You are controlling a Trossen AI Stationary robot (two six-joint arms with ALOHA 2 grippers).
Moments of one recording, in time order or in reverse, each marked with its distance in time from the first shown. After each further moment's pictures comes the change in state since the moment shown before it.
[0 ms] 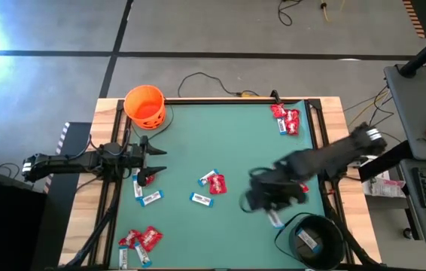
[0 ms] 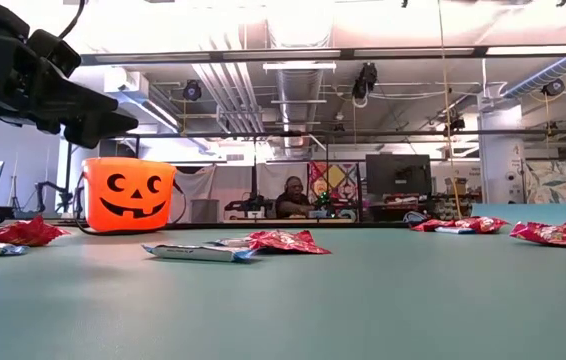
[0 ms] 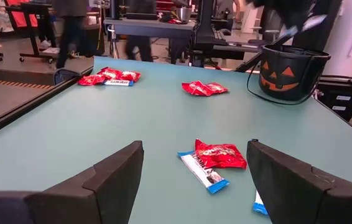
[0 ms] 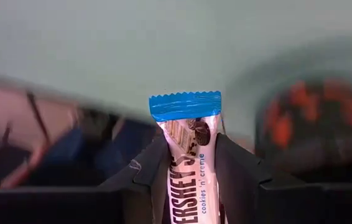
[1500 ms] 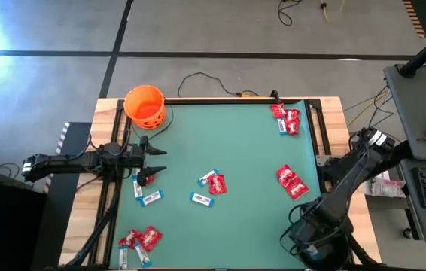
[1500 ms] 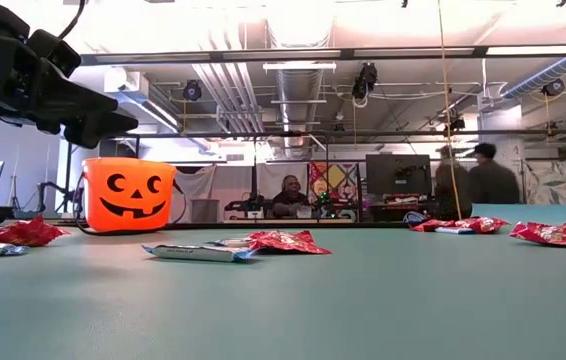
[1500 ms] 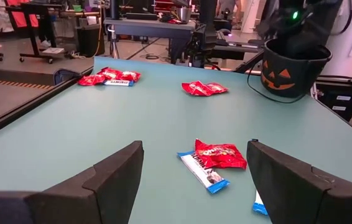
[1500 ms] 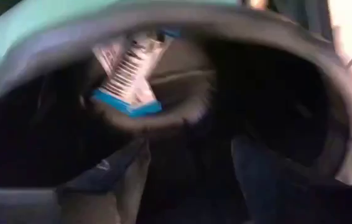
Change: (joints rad) left arm 0.000 0.000 0.000 0.000 0.000 0.000; right arm 0.467 -0.024 -0.333 0.022 -0.164 0.478
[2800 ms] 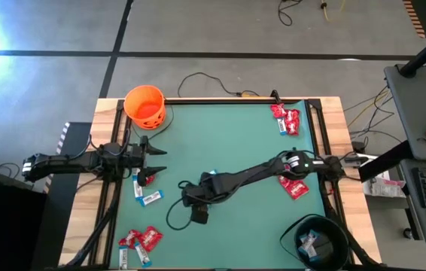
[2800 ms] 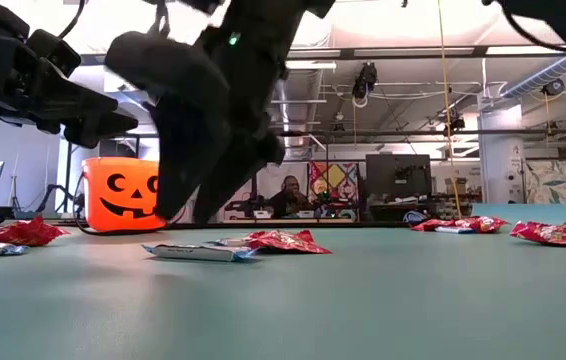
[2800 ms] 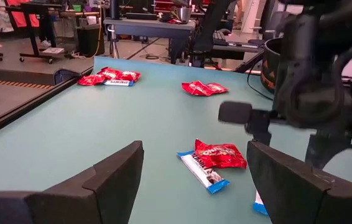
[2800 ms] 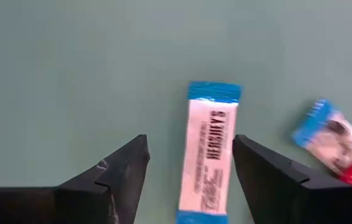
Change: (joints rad) left arm 0.000 0.000 0.000 0.000 0.000 0.000; right arm -0.616 0.868 0.908 0.335 0.651 -1.859
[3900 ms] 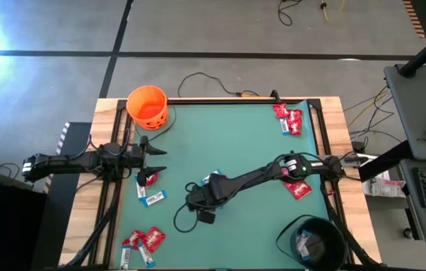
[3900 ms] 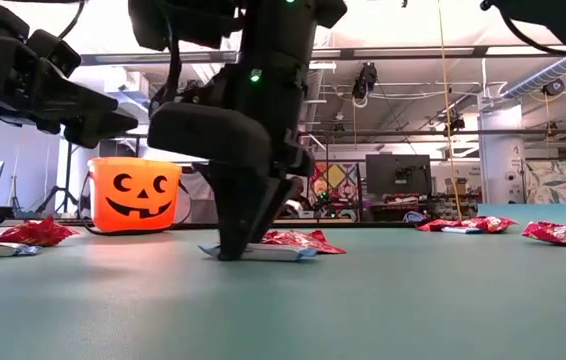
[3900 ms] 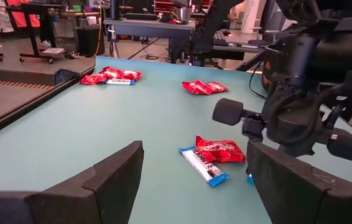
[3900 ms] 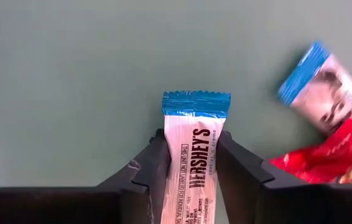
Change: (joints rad) left arm 0.000 -0.001 0.000 0.000 0.000 0.000; right arm 0.045 0.051 0.005 -0.196 0.042 0.084
